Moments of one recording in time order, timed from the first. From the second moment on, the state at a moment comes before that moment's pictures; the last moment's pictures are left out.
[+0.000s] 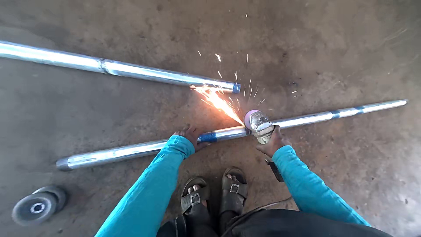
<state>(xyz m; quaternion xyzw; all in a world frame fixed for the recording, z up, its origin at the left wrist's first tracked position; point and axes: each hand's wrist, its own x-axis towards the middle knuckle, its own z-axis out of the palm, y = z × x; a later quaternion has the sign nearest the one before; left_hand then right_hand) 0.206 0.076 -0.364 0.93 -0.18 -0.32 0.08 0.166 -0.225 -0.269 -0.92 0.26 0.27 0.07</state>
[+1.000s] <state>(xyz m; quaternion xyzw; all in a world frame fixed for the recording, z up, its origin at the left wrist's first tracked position) 0.211 0.075 -0.357 0.93 -0.18 -0.32 0.06 0.162 -0.225 -0.274 -0.92 0.27 0.27 0.08</state>
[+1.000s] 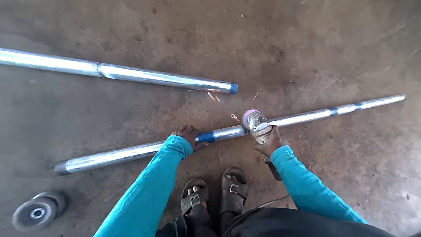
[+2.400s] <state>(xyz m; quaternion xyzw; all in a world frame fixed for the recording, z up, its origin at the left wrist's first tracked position) 0.116 0.055 -0.390 0.99 -0.04 -0.02 0.10 0.153 -0.230 -0.271 -0.93 0.25 0.27 0.06</state>
